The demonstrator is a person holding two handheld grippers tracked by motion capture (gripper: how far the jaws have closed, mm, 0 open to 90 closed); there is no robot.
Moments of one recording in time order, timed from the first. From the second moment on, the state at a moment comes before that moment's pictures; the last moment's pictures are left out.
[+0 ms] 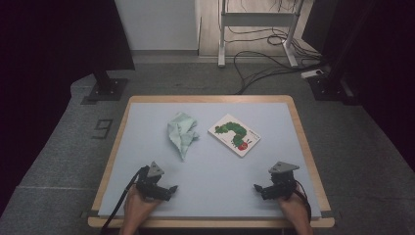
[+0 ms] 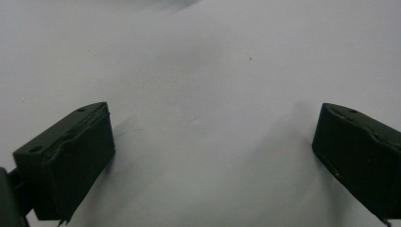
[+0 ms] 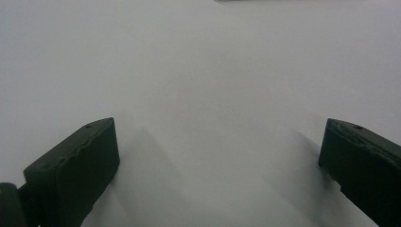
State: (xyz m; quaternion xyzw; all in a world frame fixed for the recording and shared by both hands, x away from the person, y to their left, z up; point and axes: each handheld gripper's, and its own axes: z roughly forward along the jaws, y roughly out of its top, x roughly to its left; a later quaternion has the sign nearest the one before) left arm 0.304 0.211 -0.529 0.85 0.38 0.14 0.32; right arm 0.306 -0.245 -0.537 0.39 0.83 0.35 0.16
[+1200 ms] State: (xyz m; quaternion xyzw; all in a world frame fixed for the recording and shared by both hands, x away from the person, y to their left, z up) left arm 0.329 0.210 -0.513 0.85 0.38 0.13 0.33; right arm 0.304 -0.244 -0.537 0.39 0.83 0.35 0.18
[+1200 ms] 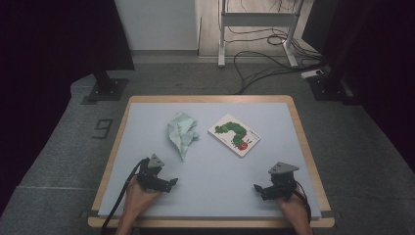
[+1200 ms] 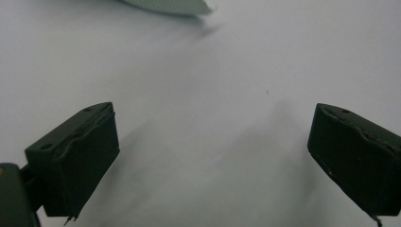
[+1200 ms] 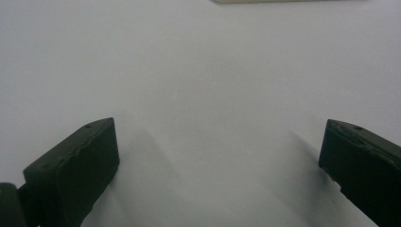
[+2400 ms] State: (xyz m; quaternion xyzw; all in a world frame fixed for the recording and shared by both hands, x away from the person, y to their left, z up) left arm 0.453 0.174 -0.469 0.87 0.38 0.13 0.30; right arm 0.304 -0.244 -0.537 0.38 0.83 0.35 0.18
